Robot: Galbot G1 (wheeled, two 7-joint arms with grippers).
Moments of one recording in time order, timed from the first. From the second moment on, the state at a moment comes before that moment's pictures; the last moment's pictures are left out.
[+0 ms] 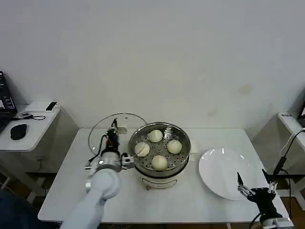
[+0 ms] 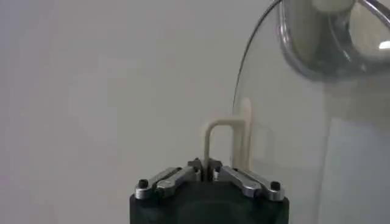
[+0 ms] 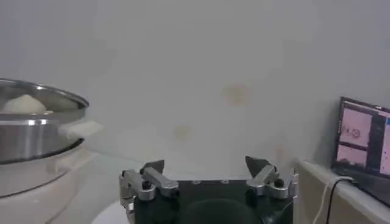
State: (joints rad) left arm 0.93 -1.27 -0.09 -1.87 1.37 0.57 0.30; right arm -1.69 1.46 0.96 2.09 0.07 0.04 -0.24
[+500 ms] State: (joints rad) left arm 0.90 -1.47 0.03 -1.81 1.56 0.60 0.38; right arm -1.68 1.48 0.91 2.07 0.02 0.05 -0.24
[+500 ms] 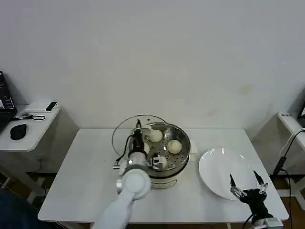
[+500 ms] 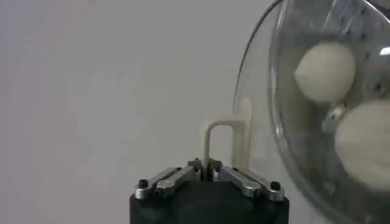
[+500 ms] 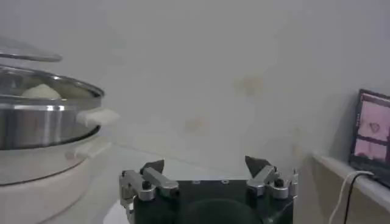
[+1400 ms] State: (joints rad) left arm 0.91 -1.57 0.09 -1.73 1.66 0.60 0.39; right arm -1.68 1.48 0.87 2.05 -0.01 0.06 -0.24
